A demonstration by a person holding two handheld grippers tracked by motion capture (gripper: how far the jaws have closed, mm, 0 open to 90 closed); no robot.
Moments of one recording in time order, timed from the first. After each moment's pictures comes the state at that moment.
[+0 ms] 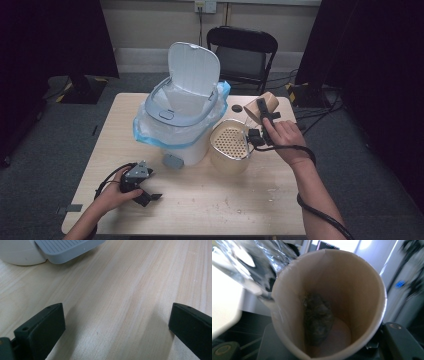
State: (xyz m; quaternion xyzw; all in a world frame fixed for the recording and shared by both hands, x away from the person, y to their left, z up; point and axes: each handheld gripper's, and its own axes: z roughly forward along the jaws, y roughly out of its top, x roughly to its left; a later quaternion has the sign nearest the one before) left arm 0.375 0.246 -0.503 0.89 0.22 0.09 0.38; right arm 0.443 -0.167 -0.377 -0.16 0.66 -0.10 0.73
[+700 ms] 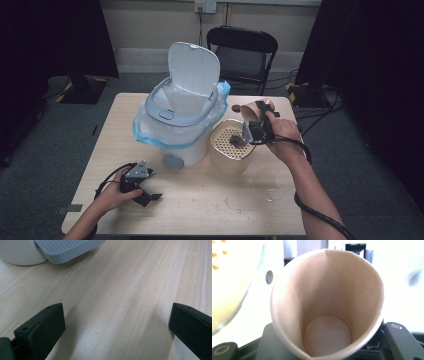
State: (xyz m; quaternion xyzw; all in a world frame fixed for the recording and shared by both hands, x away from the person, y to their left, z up) left arm 0.375 0.246 -0.504 0.89 0.22 0.09 0.38; right arm 0.453 -0.165 -0.357 -0.01 0.79 0.06 0.61
